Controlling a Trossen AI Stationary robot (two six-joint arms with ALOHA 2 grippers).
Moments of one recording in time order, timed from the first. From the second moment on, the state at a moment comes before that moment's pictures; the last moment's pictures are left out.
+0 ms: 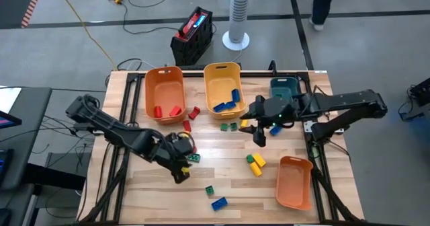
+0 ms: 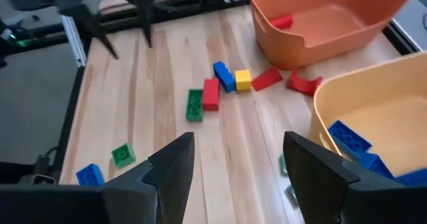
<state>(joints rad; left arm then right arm) -0.48 1.51 1.38 -0.90 -0.29 -0.81 0.14 1.25 1.28 -0.66 0.13 0.28</state>
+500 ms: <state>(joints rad) -0.42 1.71 1.39 -0.53 0.12 -0.71 0.01 1.25 1.25 -0.79 0.16 0.29</state>
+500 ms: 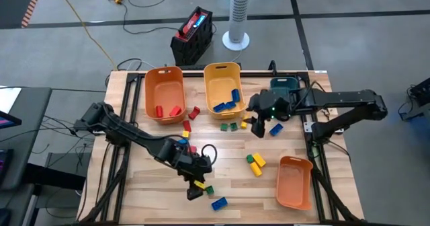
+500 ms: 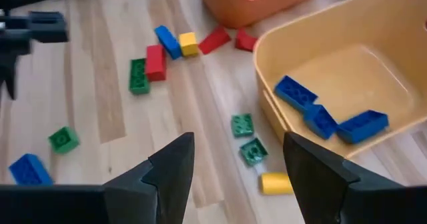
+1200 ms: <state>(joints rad) -0.60 1.62 1.39 -0.46 -0.24 -0.77 0.43 1.32 1.25 -0.54 0.32 0.61</state>
